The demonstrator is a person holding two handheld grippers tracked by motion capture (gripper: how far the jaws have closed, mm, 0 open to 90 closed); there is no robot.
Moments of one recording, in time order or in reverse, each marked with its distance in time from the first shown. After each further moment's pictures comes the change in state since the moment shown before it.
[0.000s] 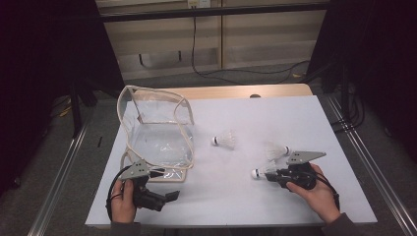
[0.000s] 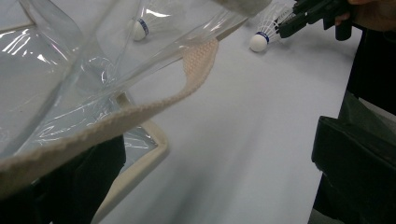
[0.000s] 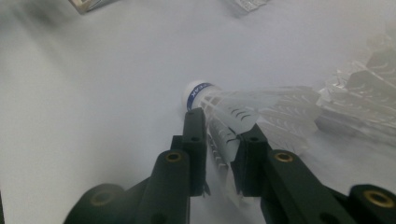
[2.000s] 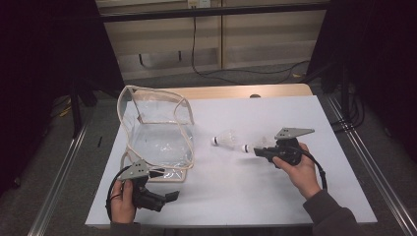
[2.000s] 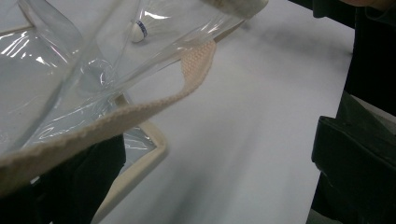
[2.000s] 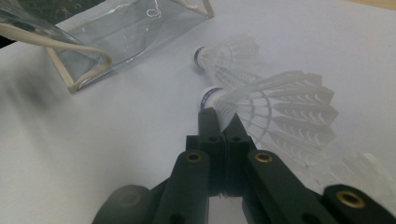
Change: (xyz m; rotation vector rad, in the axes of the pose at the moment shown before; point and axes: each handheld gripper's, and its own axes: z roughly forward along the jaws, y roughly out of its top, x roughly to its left) left arm 0.000 0.000 -0.001 -0.006 -0.005 0.004; right arm -0.012 0.063 0.021 -0.100 -0.032 0.050
